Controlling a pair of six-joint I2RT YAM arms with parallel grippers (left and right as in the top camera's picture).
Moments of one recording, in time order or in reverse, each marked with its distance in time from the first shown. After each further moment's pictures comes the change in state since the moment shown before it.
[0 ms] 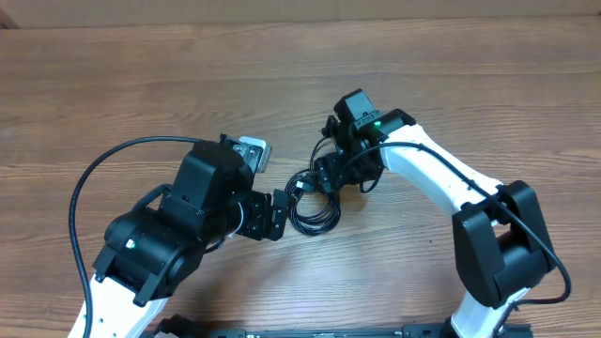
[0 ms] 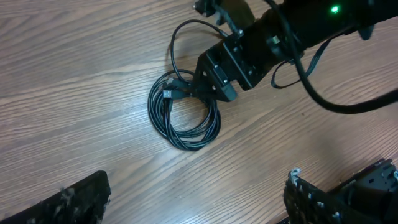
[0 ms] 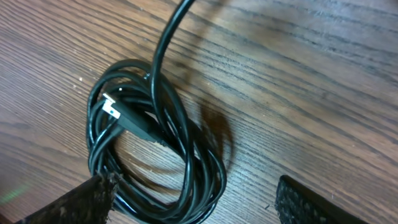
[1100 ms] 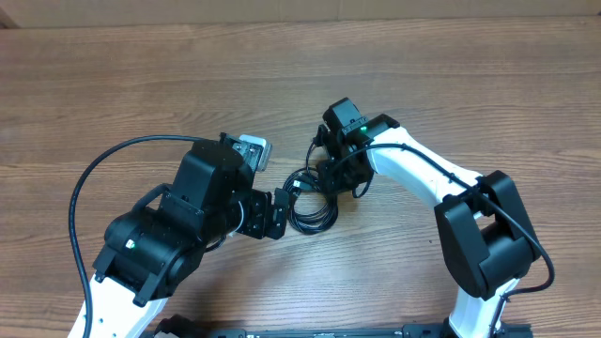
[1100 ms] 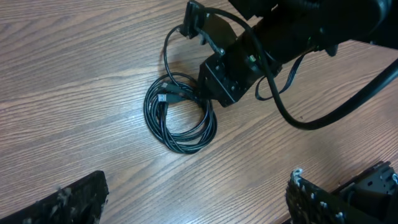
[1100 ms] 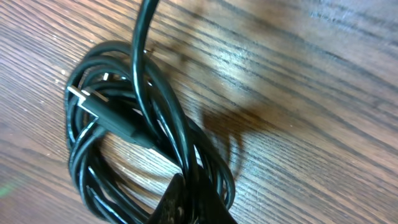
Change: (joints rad) left arm 0.000 0.000 0.001 0.013 0.000 0.000; right arm 0.038 0.058 0.014 0.011 0.008 0.001
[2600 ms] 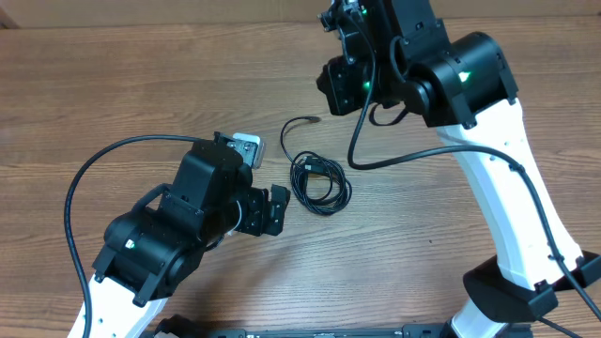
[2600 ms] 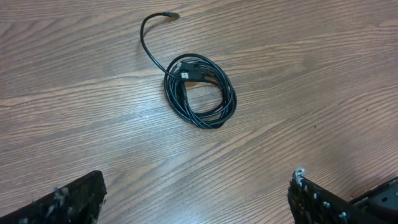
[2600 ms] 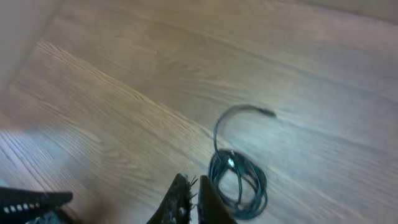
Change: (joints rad) left arm 0.000 0.000 0.002 -0.007 -0.061 -0.034; right arm 0.000 -0.126 0.964 -0.547 0.072 0.005
